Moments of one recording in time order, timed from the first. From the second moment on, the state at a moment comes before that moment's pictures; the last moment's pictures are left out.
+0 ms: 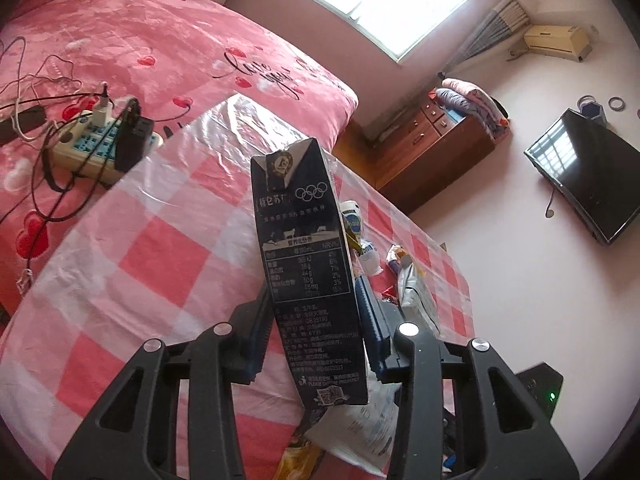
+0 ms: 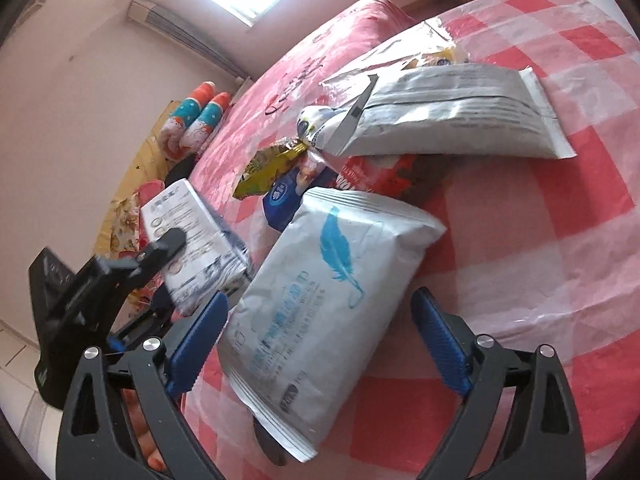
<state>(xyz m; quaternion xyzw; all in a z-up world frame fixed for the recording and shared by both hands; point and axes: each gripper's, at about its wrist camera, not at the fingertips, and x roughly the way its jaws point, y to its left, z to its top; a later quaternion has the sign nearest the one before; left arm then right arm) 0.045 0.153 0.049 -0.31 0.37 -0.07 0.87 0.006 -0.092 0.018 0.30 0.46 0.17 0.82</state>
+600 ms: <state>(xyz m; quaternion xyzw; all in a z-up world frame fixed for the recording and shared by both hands) -0.022 0.194 0.044 -0.30 0.37 -0.06 0.88 0.002 -0.043 0.023 0.14 0.45 0.17 0.87</state>
